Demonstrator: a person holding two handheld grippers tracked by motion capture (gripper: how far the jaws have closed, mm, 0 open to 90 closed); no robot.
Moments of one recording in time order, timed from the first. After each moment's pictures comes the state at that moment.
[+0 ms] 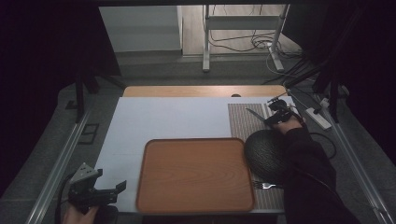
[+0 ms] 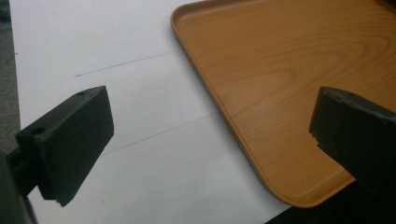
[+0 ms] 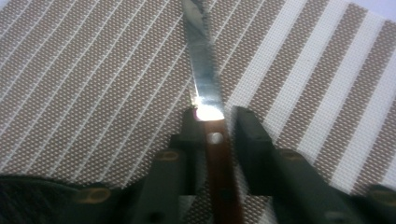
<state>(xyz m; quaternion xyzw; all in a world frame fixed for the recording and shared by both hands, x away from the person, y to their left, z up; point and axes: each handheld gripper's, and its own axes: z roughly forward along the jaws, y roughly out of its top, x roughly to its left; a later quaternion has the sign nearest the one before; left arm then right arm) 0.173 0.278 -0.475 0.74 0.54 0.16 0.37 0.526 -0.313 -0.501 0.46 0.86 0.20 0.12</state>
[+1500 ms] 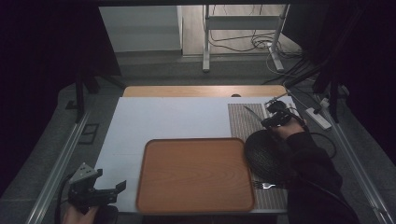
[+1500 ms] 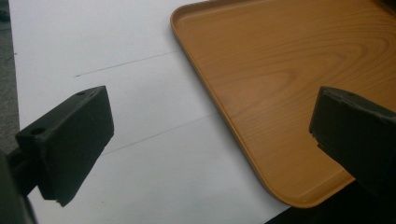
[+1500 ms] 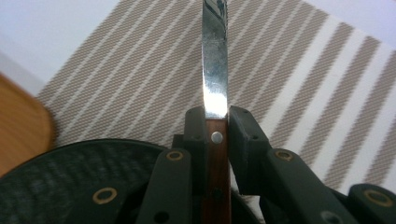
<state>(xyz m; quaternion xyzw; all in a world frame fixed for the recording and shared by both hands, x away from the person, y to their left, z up) 0.173 0.279 -0.474 0.74 0.54 0.16 0.37 0.485 -0.289 -0.471 0.42 0.87 0.23 0.13</state>
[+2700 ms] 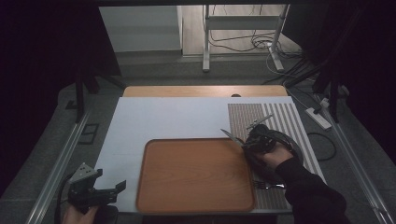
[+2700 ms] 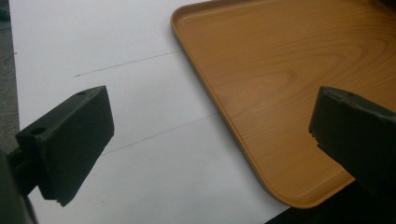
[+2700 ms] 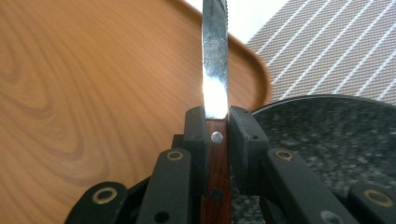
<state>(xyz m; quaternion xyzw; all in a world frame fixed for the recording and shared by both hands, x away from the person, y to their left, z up) 0.173 0.279 -0.475 0.74 0.54 0.16 0.37 0.382 -0.222 -0.470 0.36 0.90 0.25 0.07</state>
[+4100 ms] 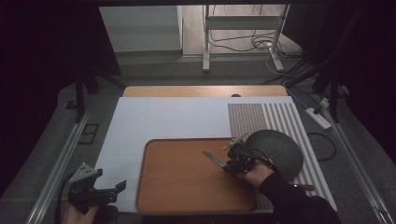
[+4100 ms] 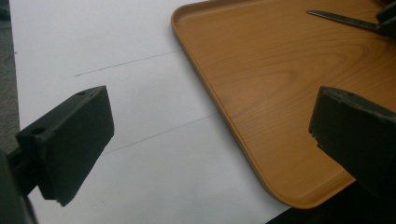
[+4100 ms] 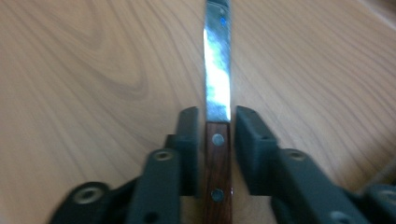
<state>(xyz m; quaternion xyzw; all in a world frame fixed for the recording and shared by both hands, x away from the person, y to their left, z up) 0.174 0.279 -0.475 0.74 0.54 0.16 0.37 0.336 -0.163 -0.497 0.31 0.92 0.23 0.04</state>
